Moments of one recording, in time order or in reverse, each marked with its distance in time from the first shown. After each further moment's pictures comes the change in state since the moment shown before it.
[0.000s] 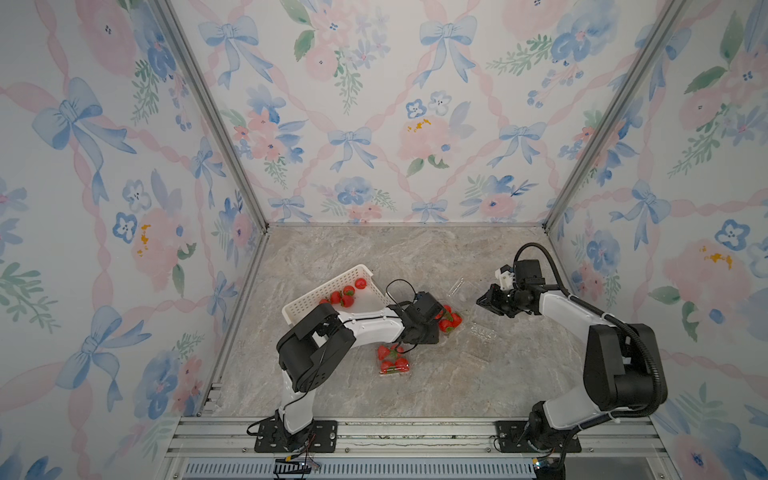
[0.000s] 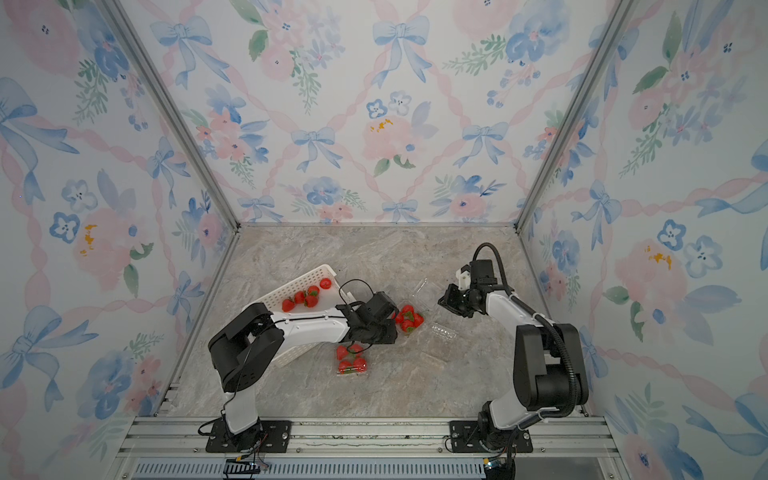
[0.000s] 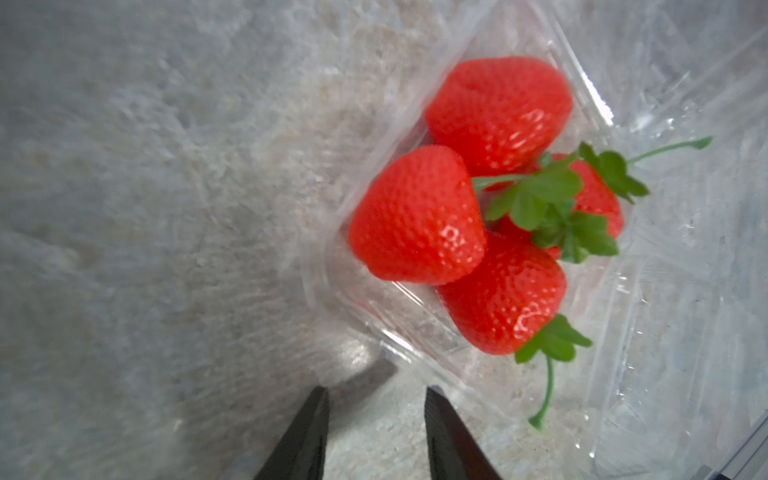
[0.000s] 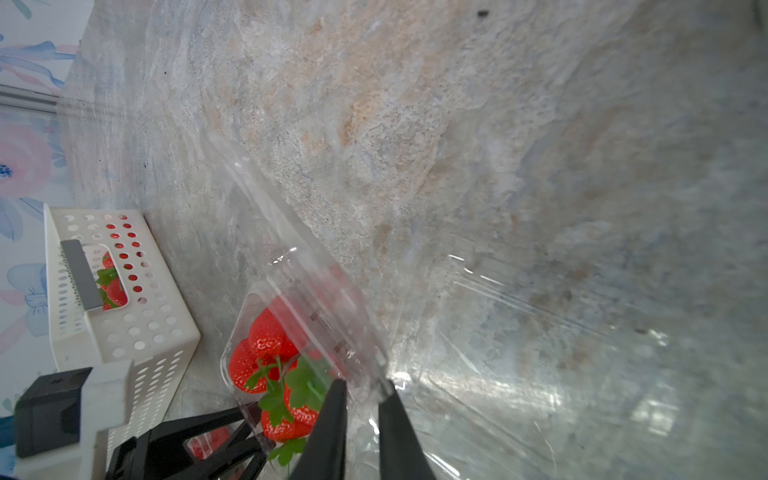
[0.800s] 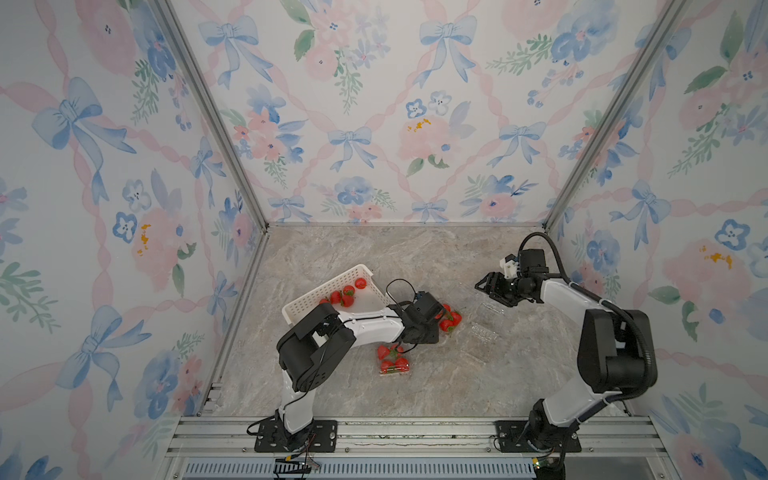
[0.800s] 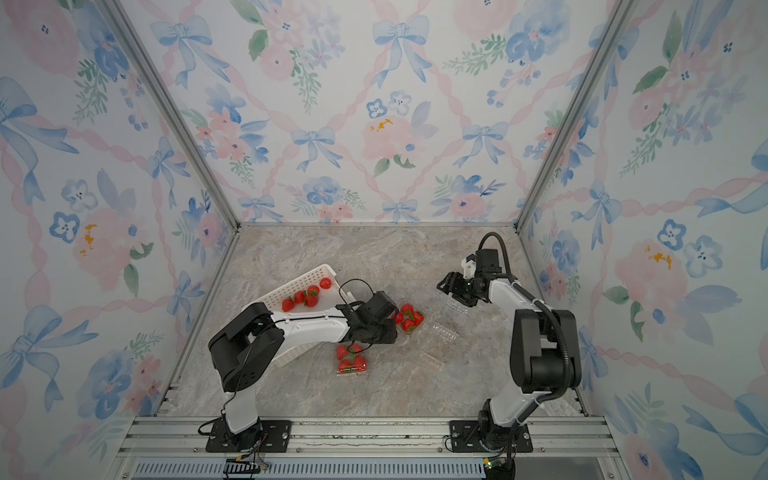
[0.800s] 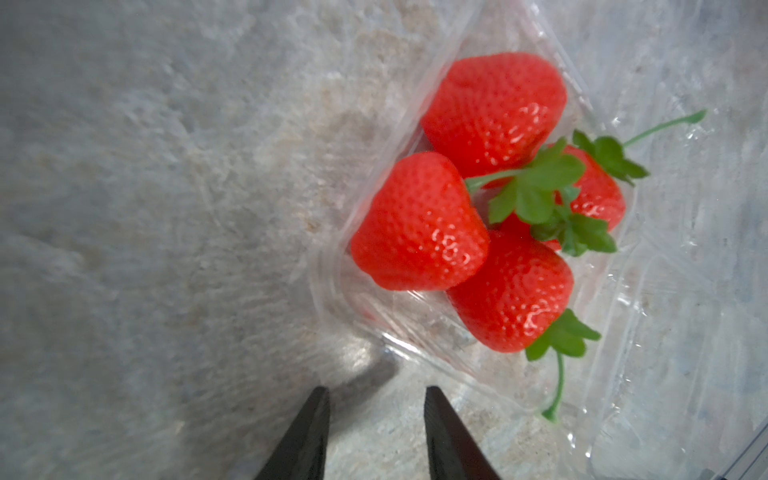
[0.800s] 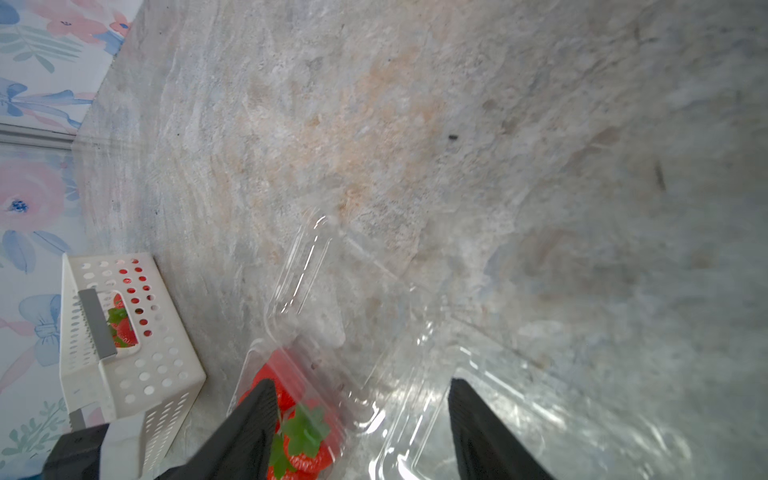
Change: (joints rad) left arm 0.000 0.001 0.000 0.000 -0.007 0.000; right arm -0.071 0.185 0.172 0.003 -0.024 -0.034
